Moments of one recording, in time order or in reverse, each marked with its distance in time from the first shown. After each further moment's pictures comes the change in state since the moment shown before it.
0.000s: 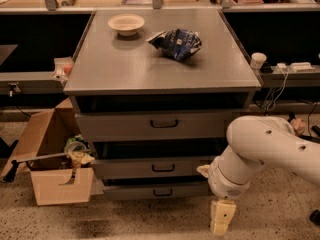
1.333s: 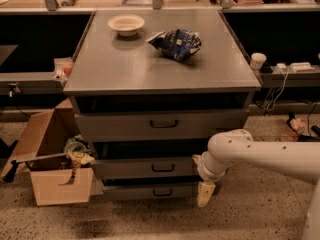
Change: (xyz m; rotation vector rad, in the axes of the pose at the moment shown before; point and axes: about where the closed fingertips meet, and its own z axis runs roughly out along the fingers) arm 0.064 -0.160 0.140 0.189 0.044 -0.013
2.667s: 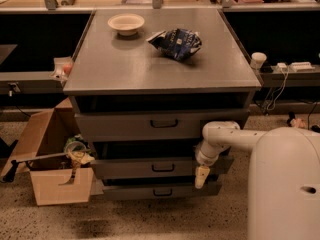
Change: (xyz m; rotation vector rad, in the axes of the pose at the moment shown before) arm 0.038 -0.094 0.080 -0.030 0.019 0.044
